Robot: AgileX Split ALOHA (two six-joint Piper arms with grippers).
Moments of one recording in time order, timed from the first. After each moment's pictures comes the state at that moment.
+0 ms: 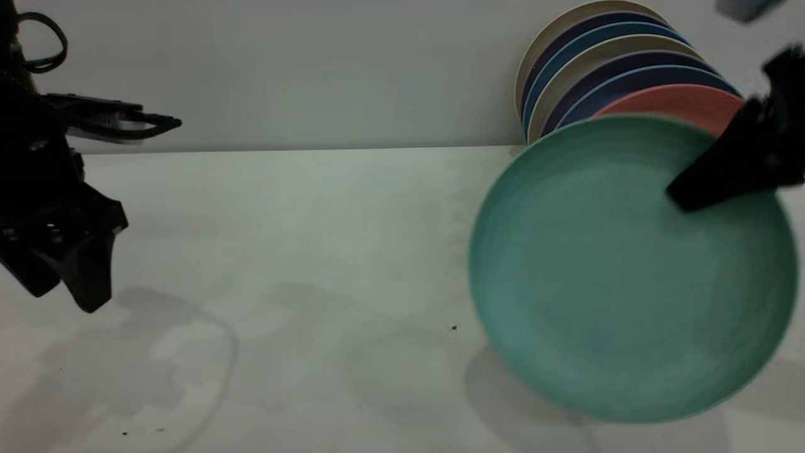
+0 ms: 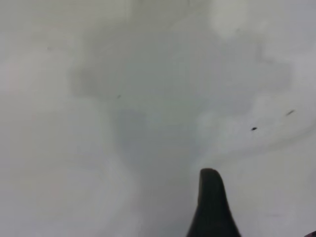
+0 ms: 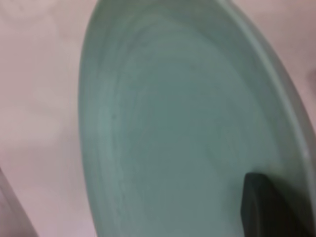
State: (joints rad) left arm -0.13 1.91 -1.10 0.00 0.76 0.19; right arm 0.00 1.69 -0.91 0.94 0.72 -1.56
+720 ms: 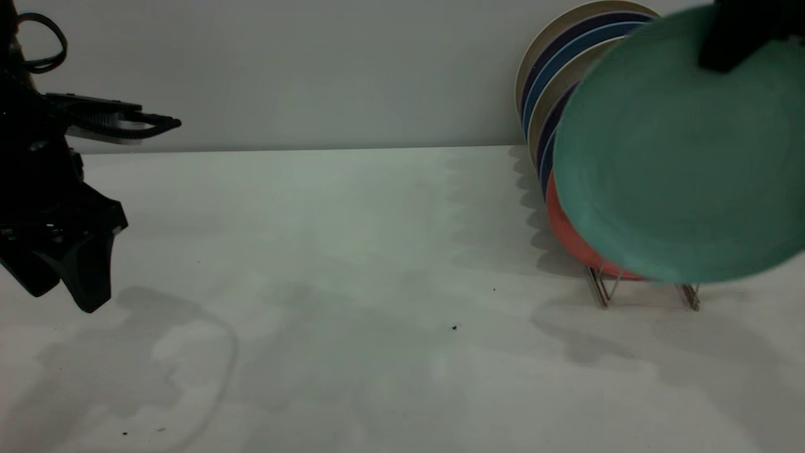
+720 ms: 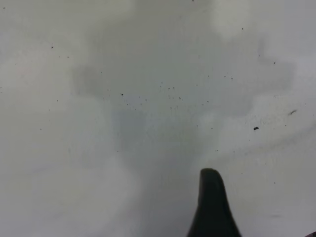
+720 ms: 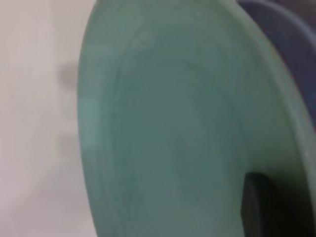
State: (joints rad) left arm -0.13 1.91 -1.10 0.00 0.76 0.19; right arm 0.24 1.67 -1.32 0.05 0.78 -1.10
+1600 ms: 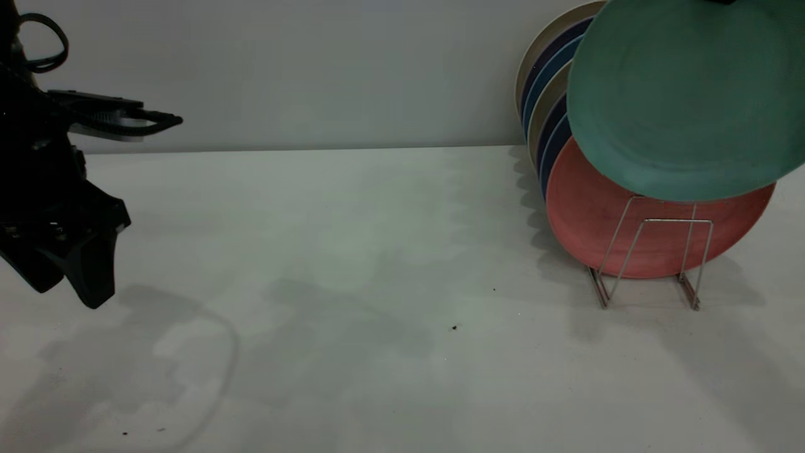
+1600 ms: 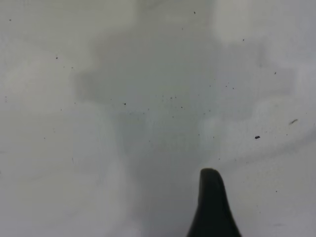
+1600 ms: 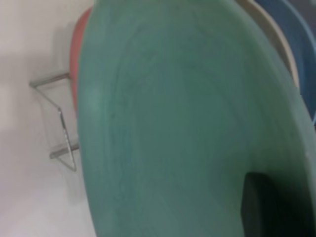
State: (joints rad) left arm -0.13 1.91 -1.10 0.00 0.74 0.19; right arm 0.24 1.67 -1.35 -0.09 0.64 -1.09
